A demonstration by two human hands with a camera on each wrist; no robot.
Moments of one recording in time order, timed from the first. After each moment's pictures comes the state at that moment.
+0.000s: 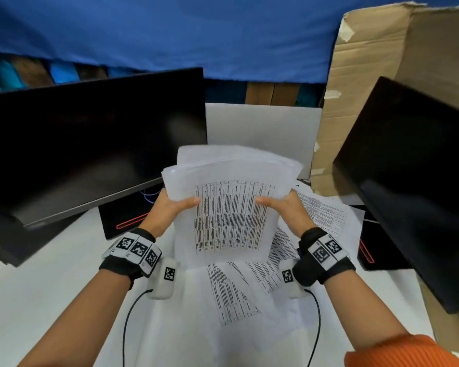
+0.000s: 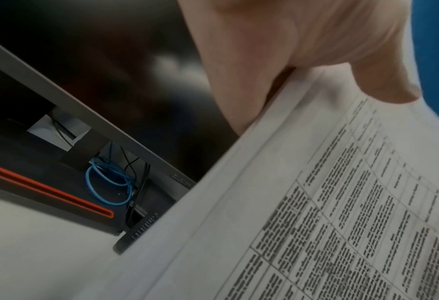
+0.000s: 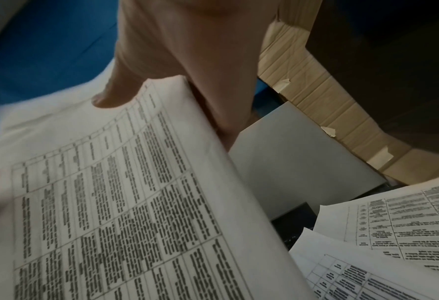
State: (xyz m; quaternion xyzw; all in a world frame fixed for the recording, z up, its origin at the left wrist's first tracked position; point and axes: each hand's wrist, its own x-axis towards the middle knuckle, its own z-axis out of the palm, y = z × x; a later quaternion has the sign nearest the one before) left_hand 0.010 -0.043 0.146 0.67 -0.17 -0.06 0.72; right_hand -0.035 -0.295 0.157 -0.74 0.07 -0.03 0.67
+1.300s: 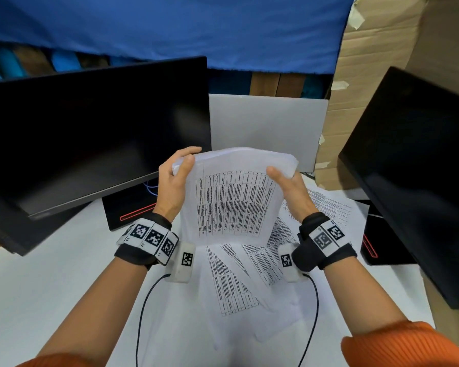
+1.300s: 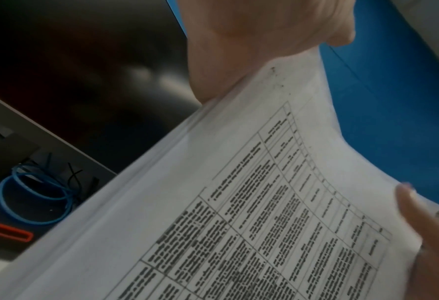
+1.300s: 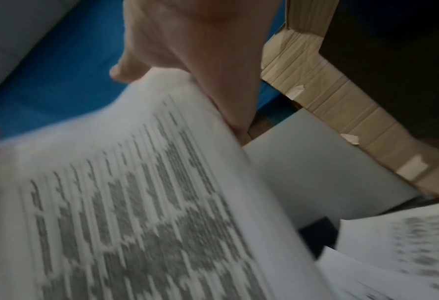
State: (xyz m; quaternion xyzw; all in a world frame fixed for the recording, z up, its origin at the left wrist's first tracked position) left_hand 0.008 -0.070 0.180 0.67 -0.16 0.15 0.71; right_hand -0.031 -0.288 0.180 -0.72 0.01 -0.09 0.69
